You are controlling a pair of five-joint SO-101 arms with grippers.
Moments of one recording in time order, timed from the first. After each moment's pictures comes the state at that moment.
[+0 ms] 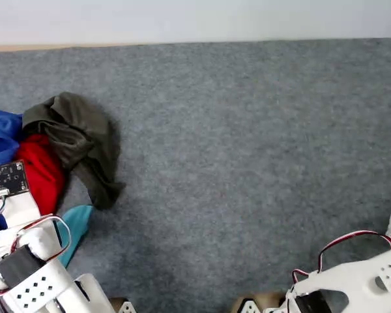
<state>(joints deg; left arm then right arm) -42.2 -69.3 61.1 82.3 -10.9 63.6 35.2 -35.2 72.1 48.0</state>
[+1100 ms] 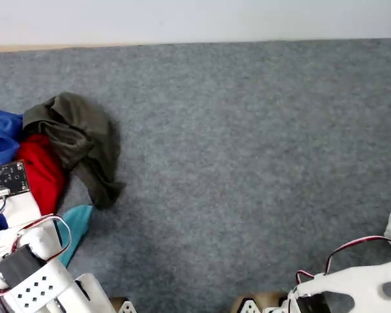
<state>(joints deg) -42.2 -69.3 61.1 82.3 -10.9 70.0 43.9 -35.2 68.9 48.1</state>
